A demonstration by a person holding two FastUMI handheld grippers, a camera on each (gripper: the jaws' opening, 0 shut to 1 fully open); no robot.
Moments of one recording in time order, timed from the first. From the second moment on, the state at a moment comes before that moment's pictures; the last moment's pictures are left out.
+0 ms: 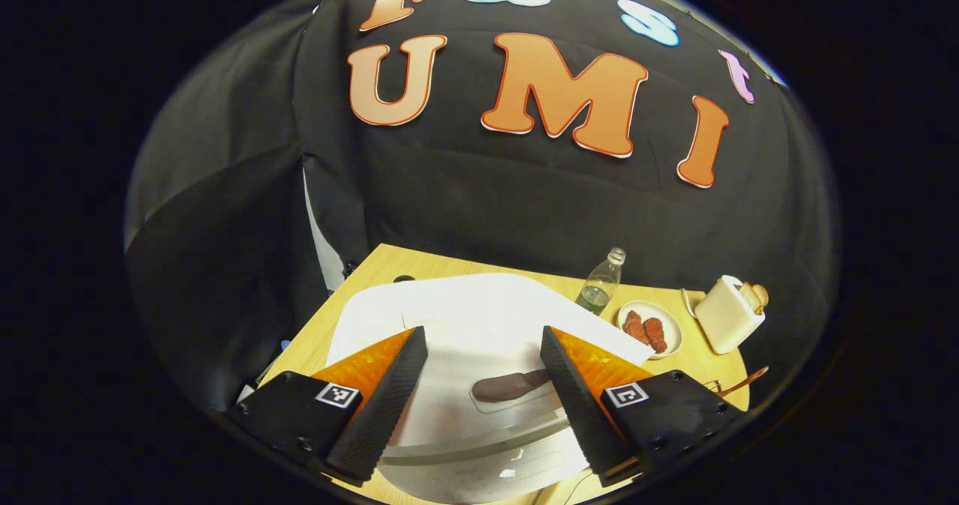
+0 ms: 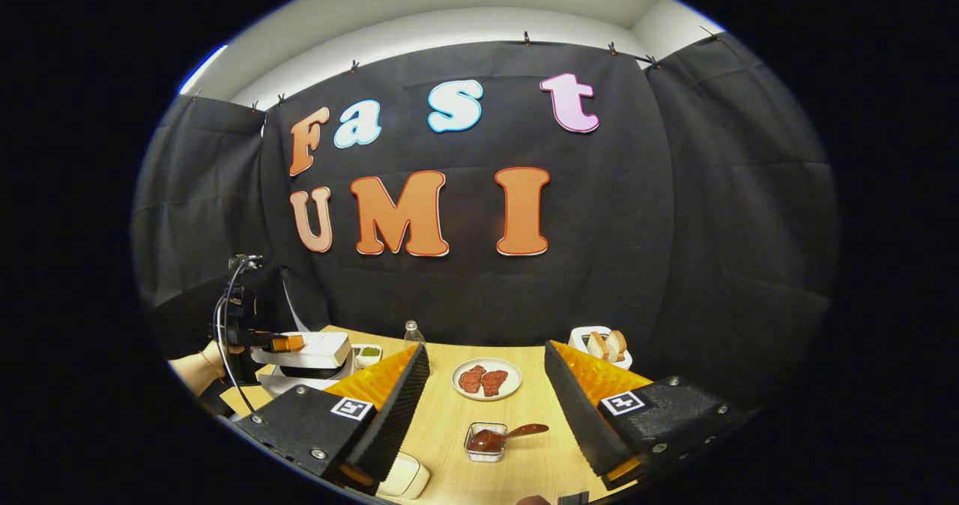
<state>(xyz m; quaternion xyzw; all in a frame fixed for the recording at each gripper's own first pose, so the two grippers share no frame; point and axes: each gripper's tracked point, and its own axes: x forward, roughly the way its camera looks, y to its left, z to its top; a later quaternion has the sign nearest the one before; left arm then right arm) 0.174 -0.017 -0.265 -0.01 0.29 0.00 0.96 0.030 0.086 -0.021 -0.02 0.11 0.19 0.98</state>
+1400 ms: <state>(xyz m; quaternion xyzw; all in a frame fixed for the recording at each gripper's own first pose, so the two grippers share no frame) 0.150 -0.016 -0.233 -0.02 0.26 0.02 0.97 0.042 0.046 -0.045 -0.05 0.13 0.13 0.98</state>
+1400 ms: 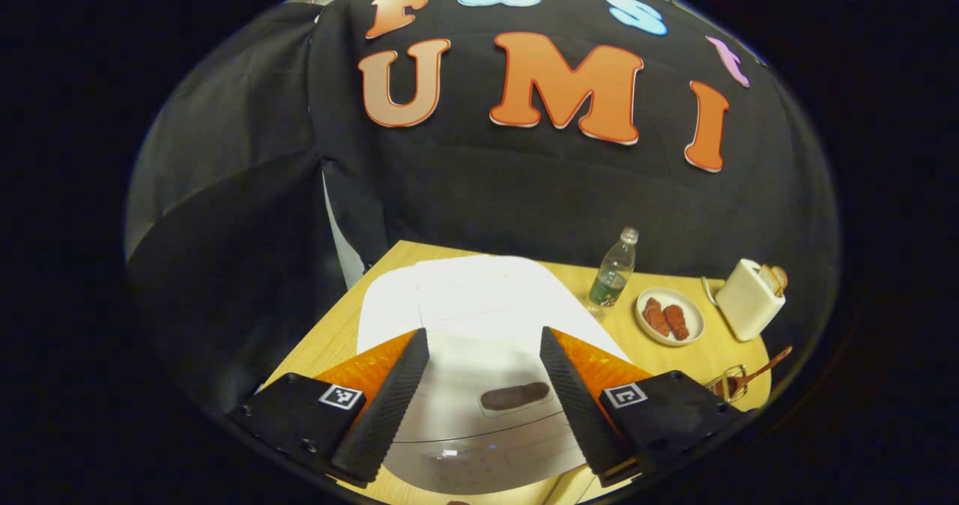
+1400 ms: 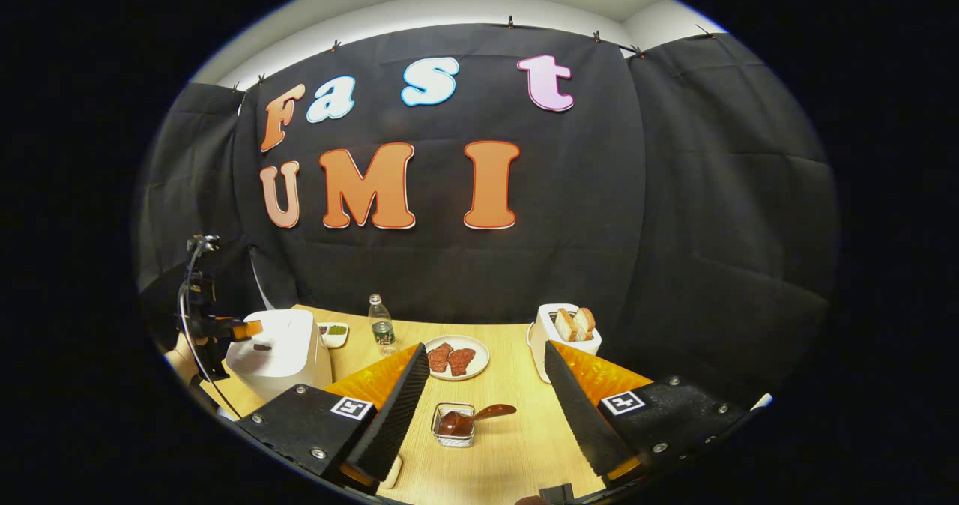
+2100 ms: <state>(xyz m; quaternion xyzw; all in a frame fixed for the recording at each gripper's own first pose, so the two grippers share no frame) 0.079 0.027 0.038 0.01 0.07 0.04 1.00 0.051 0.057 -0.003 -0.02 0.09 0.13 0.99</state>
